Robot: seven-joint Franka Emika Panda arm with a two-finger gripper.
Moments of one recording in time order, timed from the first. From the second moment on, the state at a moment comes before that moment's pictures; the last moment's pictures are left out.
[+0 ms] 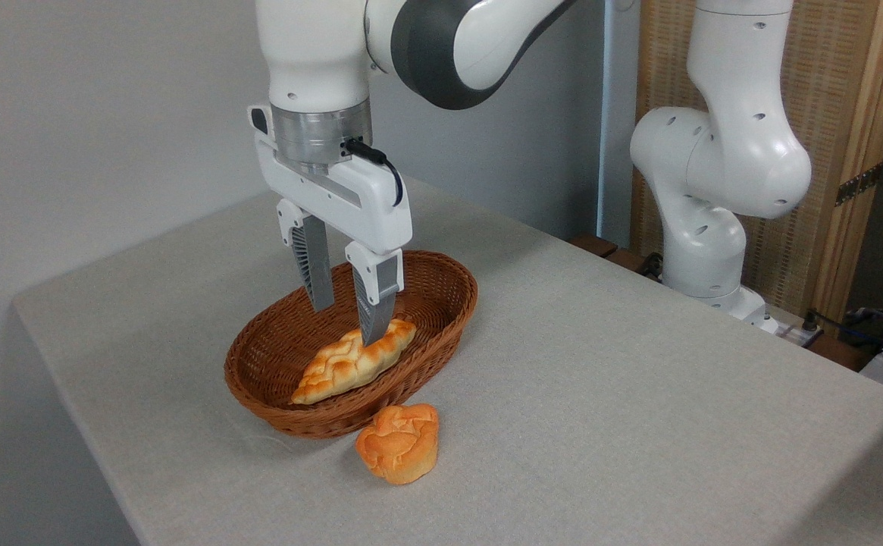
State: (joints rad) arm -0.08 -0.11 -0.04 -2.00 -0.09 1.97 0.61
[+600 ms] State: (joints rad) arm -0.08 -0.11 -0.04 -2.00 -0.09 1.97 0.61
